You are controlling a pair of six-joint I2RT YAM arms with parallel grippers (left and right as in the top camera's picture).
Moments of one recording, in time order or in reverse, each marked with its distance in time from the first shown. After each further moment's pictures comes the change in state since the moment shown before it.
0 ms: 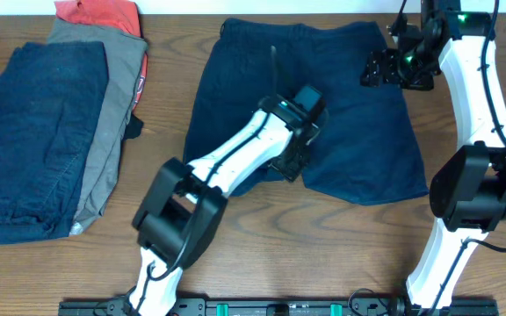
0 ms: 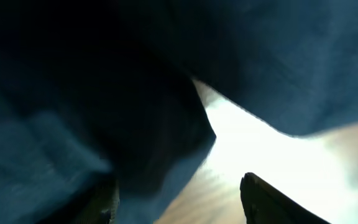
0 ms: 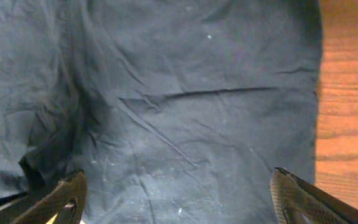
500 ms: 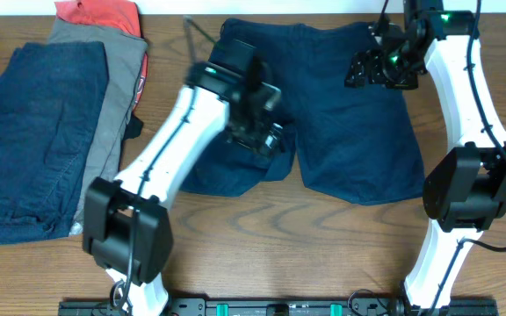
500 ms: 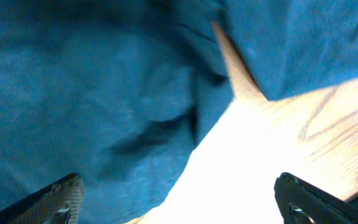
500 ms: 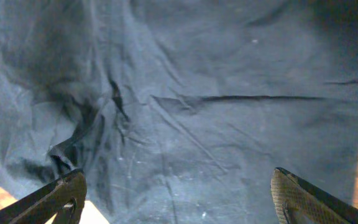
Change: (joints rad) left arm 0.217 -0.202 0.029 -0.117 0.200 0.104; right arm 0.057 0.000 0.016 -0.001 -0.042 0.000
